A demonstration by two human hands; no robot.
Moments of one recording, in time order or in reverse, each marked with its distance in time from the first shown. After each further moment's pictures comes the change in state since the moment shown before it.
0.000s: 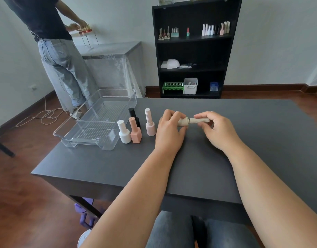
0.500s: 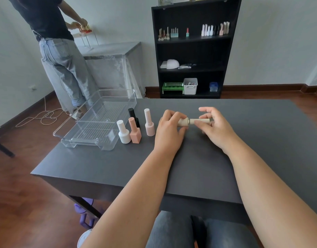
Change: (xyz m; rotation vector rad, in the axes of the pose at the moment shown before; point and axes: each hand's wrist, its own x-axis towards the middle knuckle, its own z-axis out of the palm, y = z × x) left_hand -0.001 0.001 0.000 -0.028 0.003 0.013; right_hand 0.004 0.004 0.001 0.275 -0.062 0.159
